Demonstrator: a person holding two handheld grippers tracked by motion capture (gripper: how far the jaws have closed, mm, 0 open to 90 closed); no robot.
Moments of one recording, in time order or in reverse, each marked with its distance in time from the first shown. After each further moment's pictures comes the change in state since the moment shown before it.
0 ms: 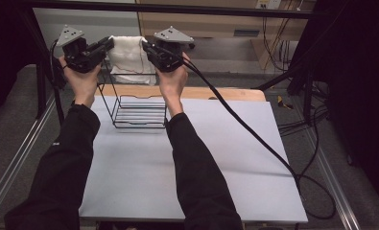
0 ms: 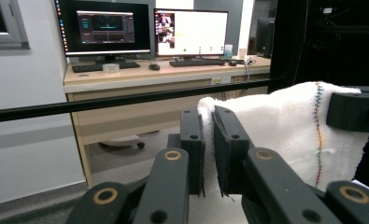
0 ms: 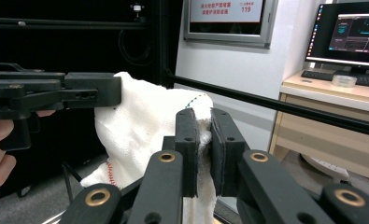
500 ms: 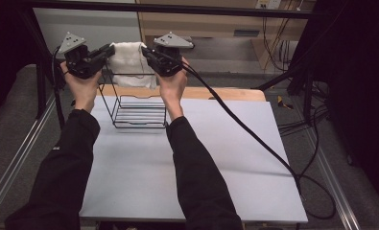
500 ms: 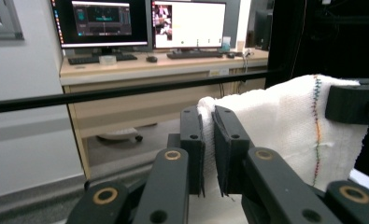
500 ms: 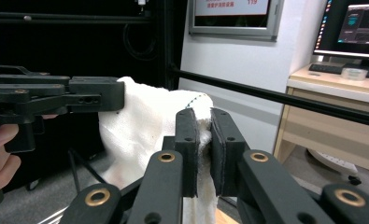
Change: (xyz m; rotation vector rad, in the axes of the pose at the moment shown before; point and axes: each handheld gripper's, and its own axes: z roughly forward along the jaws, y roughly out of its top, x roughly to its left) left arm 0.005 -0.021 -0.006 0.046 0.003 0.011; right arm 0.004 -0.014 0.003 0.024 0.026 0.011
